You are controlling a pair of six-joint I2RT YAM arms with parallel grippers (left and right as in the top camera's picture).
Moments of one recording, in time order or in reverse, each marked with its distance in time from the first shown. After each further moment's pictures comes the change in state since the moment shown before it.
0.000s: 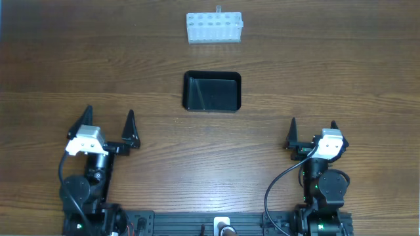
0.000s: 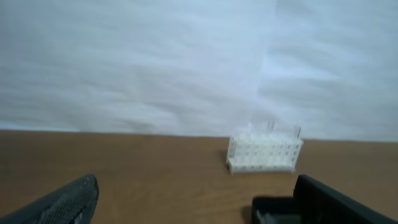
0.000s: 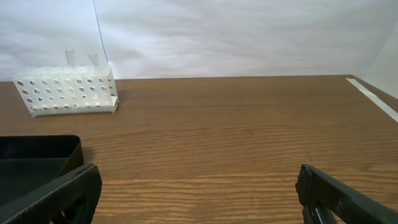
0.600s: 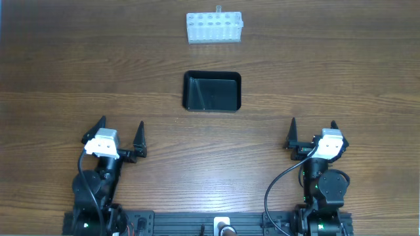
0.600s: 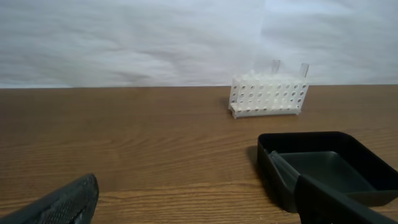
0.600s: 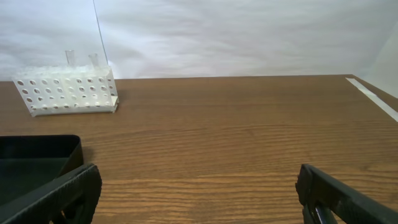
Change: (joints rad) left arm 0.000 -0.096 -0.124 -0.136 0.032 0.060; right arm 0.000 0.000 0.000 0.000 0.000 0.000
